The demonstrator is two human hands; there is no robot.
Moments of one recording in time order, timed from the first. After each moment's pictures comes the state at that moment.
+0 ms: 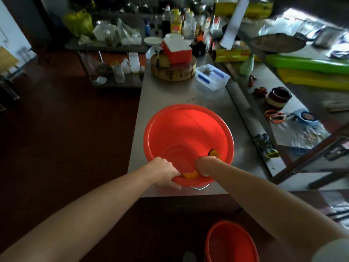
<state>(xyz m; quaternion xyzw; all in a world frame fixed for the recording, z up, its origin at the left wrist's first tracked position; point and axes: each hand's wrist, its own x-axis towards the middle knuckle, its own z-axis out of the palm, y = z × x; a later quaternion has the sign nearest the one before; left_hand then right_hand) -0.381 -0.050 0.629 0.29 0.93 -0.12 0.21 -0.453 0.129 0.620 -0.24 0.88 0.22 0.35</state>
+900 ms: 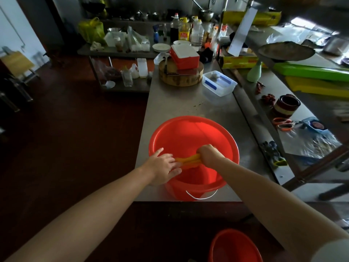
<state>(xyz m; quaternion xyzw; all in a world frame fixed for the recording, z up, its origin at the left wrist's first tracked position) -0.378 -0.087 0.632 0.20 0.97 0.01 0.14 -0.492 0.127 0.629 -0.20 0.96 -0.04 0.20</state>
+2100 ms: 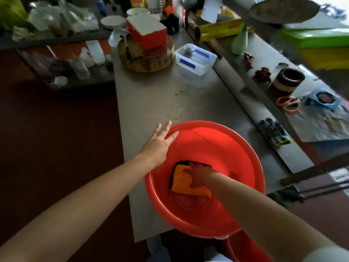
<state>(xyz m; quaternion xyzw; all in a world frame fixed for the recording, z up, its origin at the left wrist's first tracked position) -0.587 -0.140 0.601 0.17 0.98 0.09 0.10 -0.562 0.059 0.510 -0.19 0.90 0.09 0.39</state>
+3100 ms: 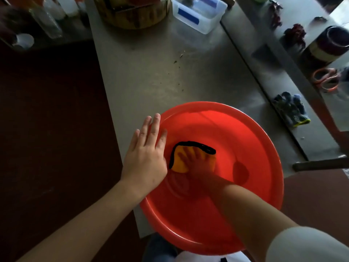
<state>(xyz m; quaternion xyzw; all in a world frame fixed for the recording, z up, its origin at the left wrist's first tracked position) -0.567 -0.178 0.587 0.15 0.99 0.01 0.00 -0.567 0.028 0.425 -0.10 0.93 0.00 0.35</state>
